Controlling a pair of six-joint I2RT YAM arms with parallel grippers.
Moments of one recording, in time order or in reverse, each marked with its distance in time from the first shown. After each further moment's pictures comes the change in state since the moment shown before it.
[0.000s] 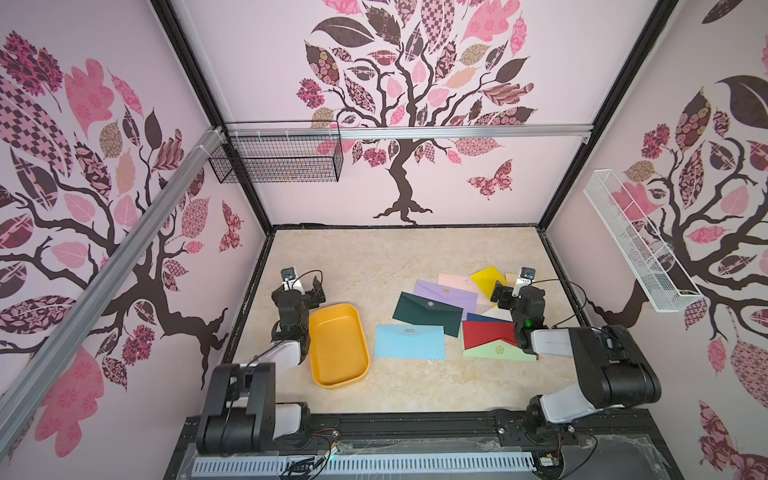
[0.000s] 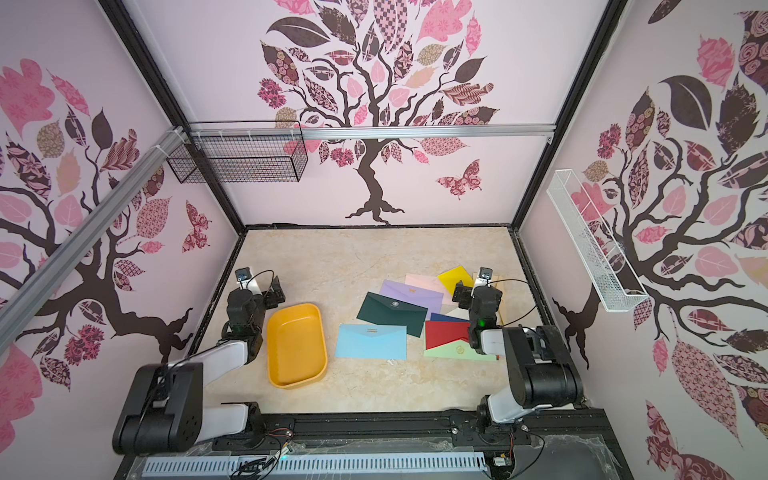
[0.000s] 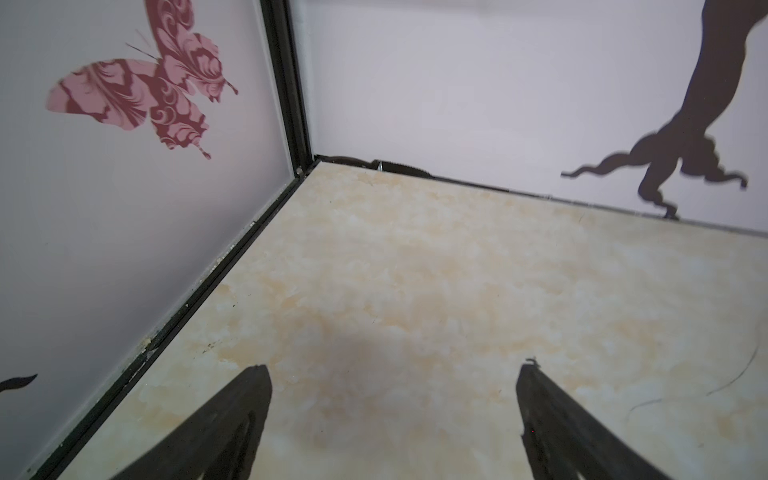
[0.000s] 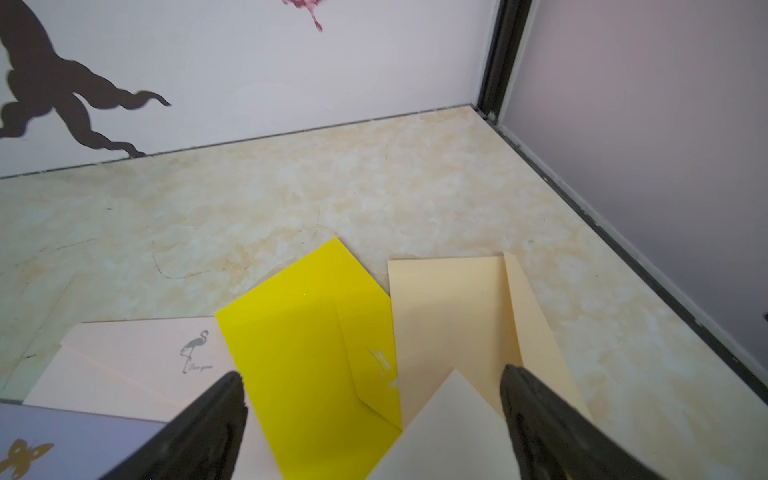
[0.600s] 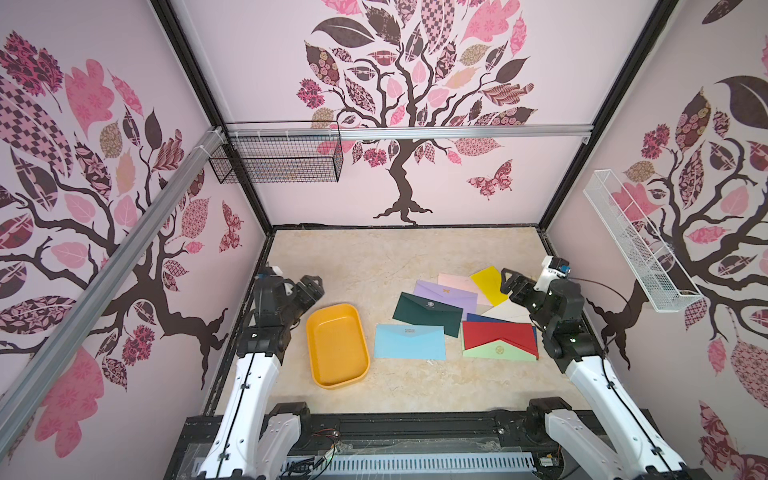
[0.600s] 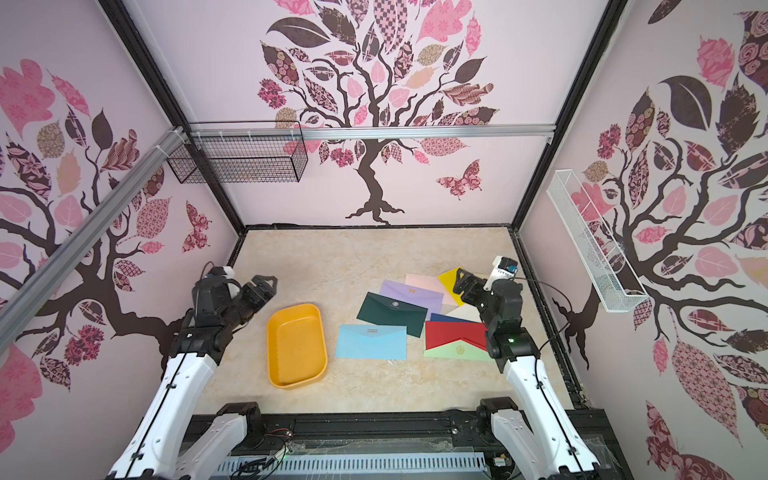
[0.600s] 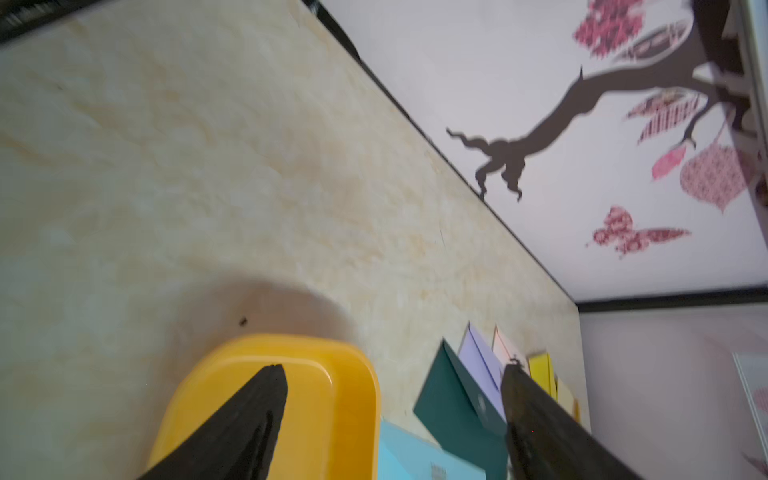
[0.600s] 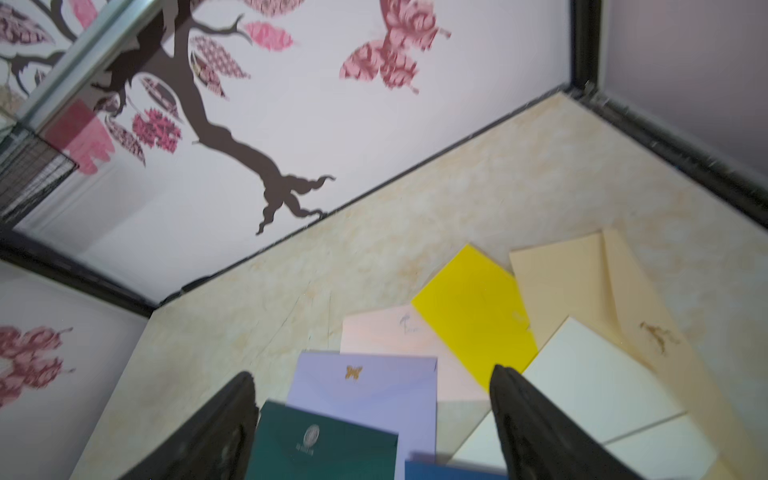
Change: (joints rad) left arm -0.078 -0.363 0.374 -1.140 0.381 -0.560; right arm 0.082 -0.663 0.167 -0.813 -0.298 0.403
